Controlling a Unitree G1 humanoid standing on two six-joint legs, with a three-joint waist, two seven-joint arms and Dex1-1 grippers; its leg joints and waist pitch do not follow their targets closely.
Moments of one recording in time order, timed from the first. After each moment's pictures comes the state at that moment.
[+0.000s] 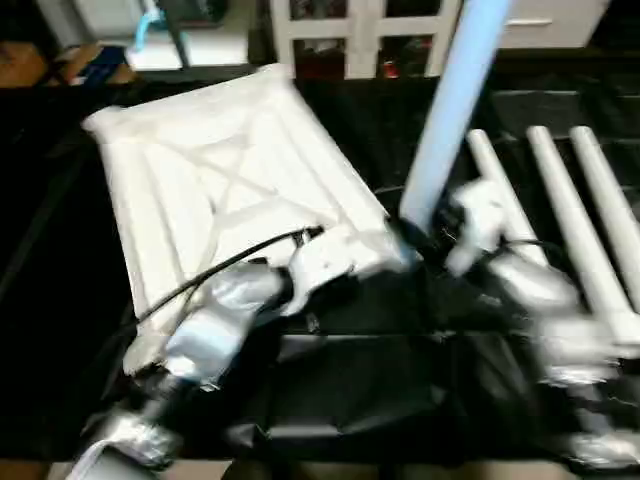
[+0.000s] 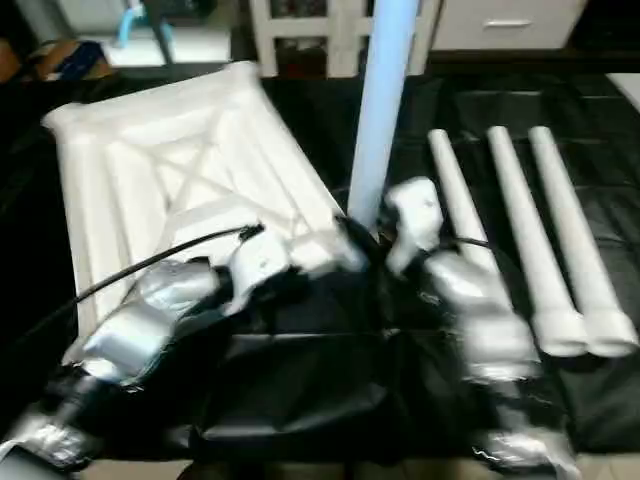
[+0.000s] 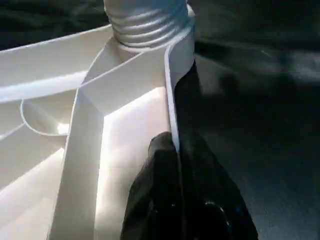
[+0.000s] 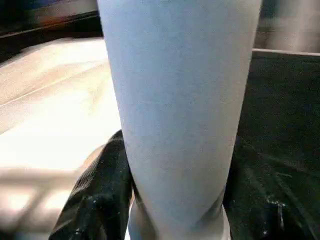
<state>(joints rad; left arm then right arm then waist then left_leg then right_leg) -0.53 0.17 -0.38 0.18 0.17 0.43 -0.67 -0.47 -0.22 0.03 0.29 0.26 0.19 0.32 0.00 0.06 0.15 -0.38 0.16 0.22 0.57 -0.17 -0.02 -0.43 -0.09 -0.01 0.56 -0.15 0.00</state>
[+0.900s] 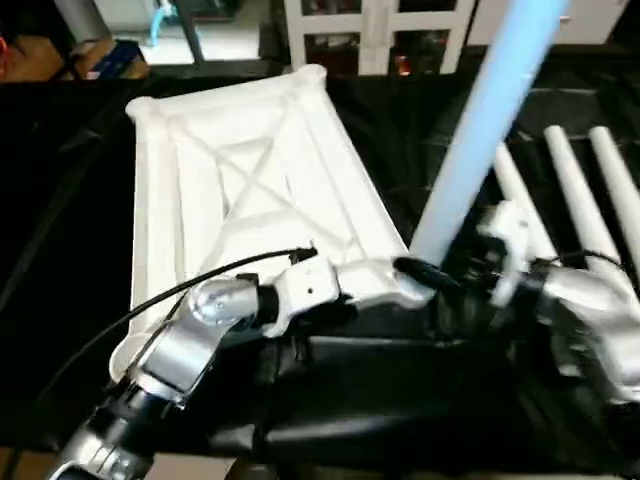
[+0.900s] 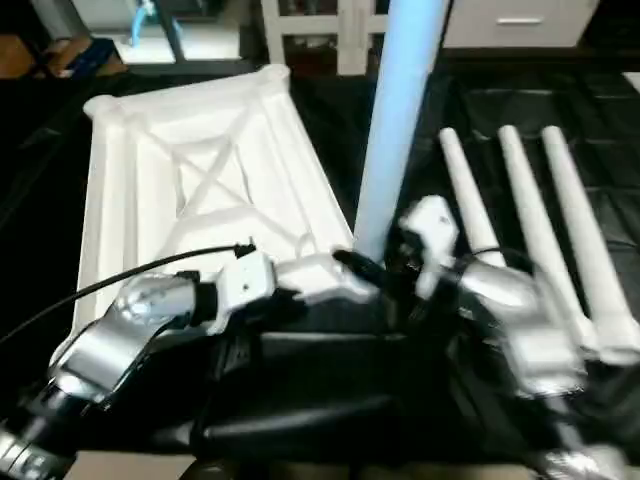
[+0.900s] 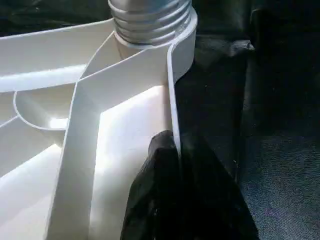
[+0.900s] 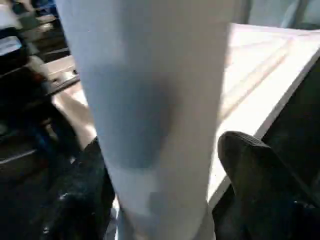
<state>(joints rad) -0.40 0.38 -0.38 0.03 0.03 0.24 -0.96 -0.31 -0.57 0.06 0.07 0.45 0.21 0.94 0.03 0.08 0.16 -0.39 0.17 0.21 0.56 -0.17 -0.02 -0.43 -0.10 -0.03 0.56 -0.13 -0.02</state>
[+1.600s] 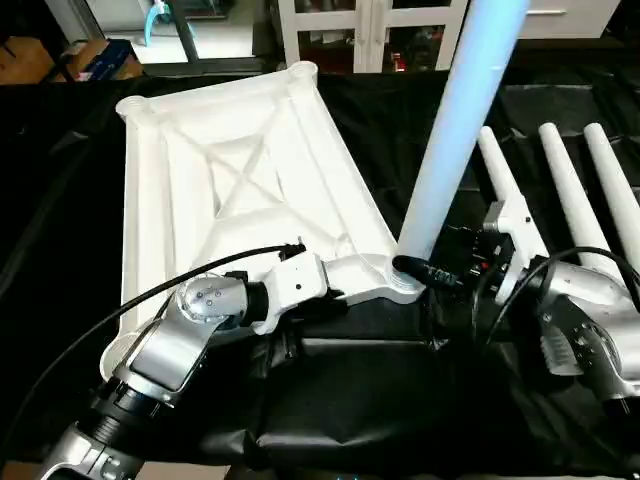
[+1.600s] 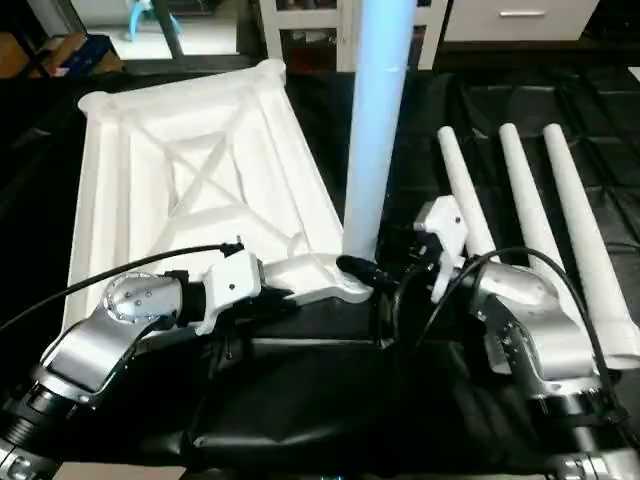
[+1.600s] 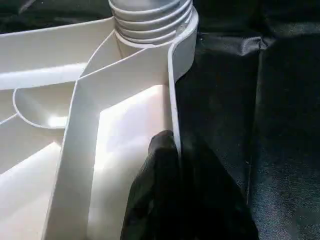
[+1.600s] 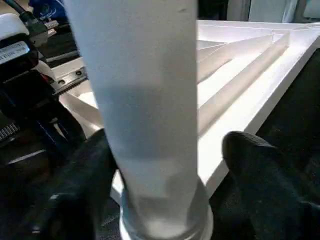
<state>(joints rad) -0.39 0.40 -0.36 0.04 0.02 0.23 -0.95 -0.35 -0.54 0.05 0.10 0.46 0.25 0.95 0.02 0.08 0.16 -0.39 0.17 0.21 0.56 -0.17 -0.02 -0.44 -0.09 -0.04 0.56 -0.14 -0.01</state>
